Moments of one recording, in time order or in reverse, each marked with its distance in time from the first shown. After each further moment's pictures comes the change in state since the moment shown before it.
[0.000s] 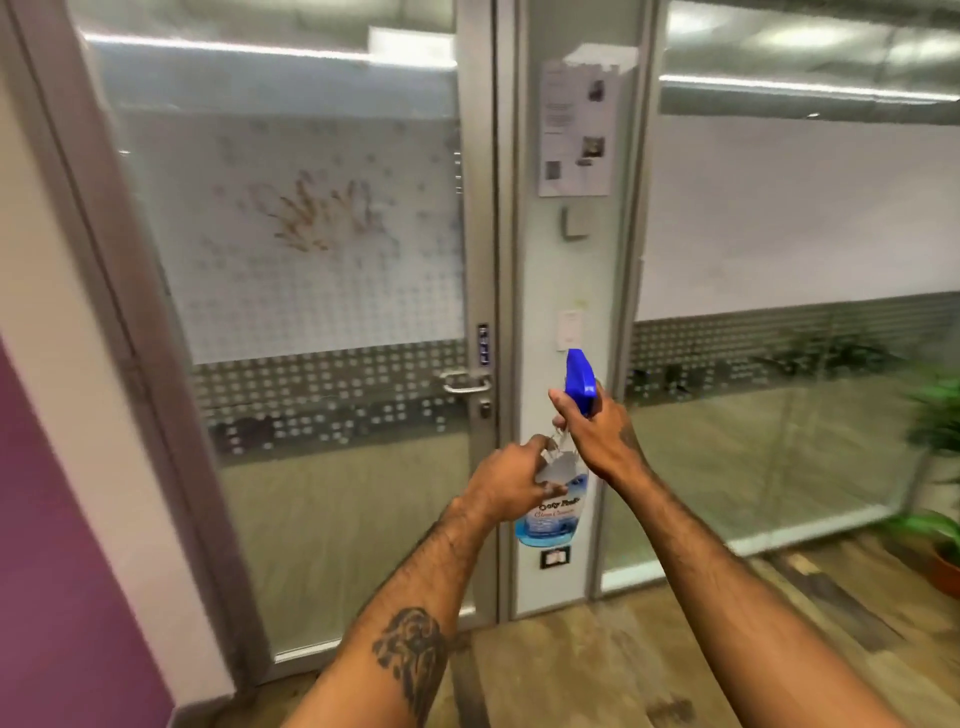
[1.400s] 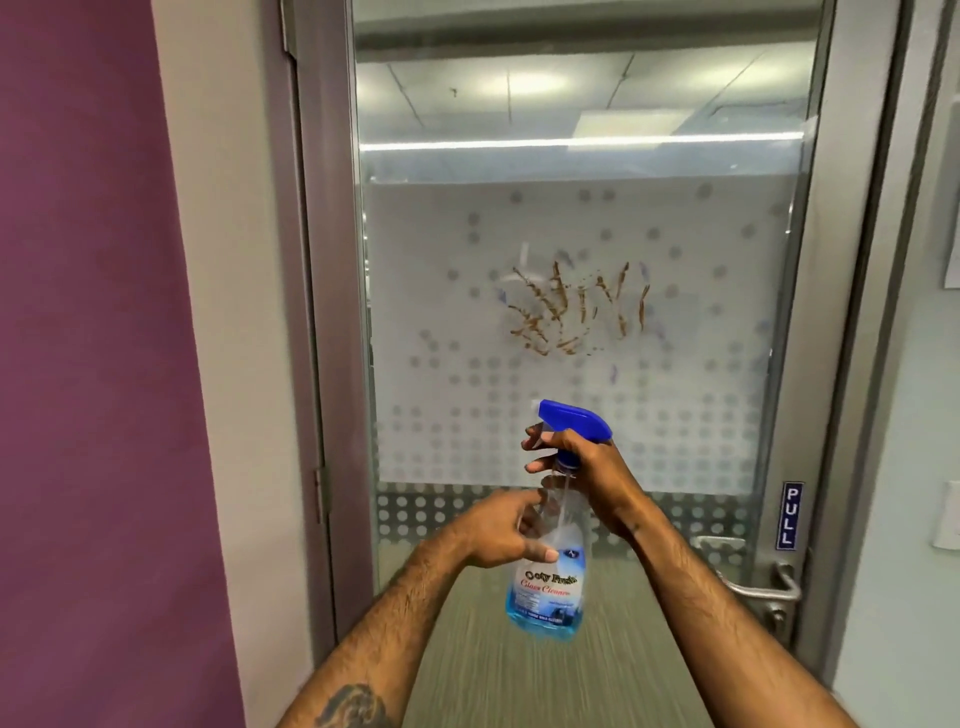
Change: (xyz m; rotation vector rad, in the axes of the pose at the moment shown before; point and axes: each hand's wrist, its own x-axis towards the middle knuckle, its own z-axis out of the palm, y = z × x) left_hand 0.104 -0.452 -0.270 -0.189 -0.014 -0.249; right_hand 0.268 -0.156 0.465 0.646 -0.644 -0.068
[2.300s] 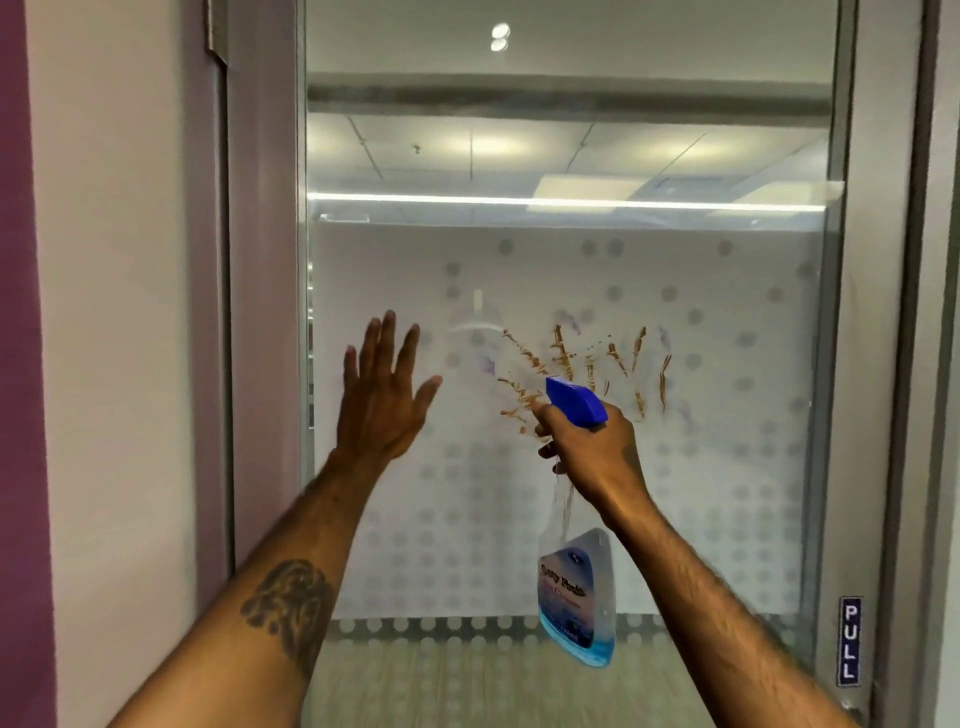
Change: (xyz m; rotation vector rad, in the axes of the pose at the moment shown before) left_hand 0.165 -0.071 -0.237 0.720 1.035 0.146; right_hand 0.154 -0.051 0.011 -0.330 0.513 -0.222
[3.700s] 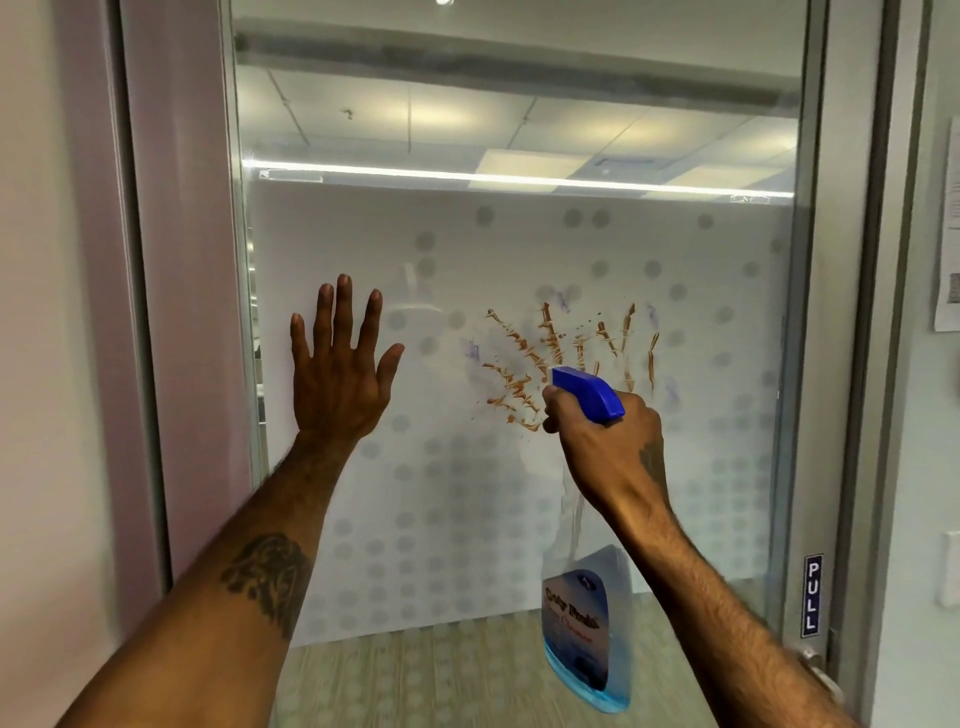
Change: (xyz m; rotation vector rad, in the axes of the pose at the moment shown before) left_hand 0.038 -0.043 0.066 0.115 0.301 0.049; right_hand -0.019 -0.014 0.020 -0.235 0.259 -0.030
